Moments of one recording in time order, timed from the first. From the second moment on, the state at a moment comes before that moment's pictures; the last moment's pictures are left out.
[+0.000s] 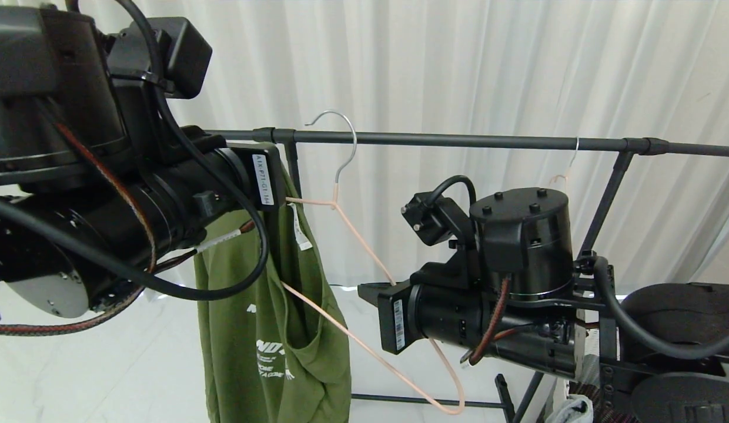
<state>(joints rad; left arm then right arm) -0.69 1.43 -1.02 -0.33 0.52 0.03 1.05 1.78 -1.05 -0.42 -0.02 0.36</state>
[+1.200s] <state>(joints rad) -0.79 1.39 -0.96 -0.33 0.32 0.03 1.00 1.80 -1.12 -0.40 0.00 0.33</state>
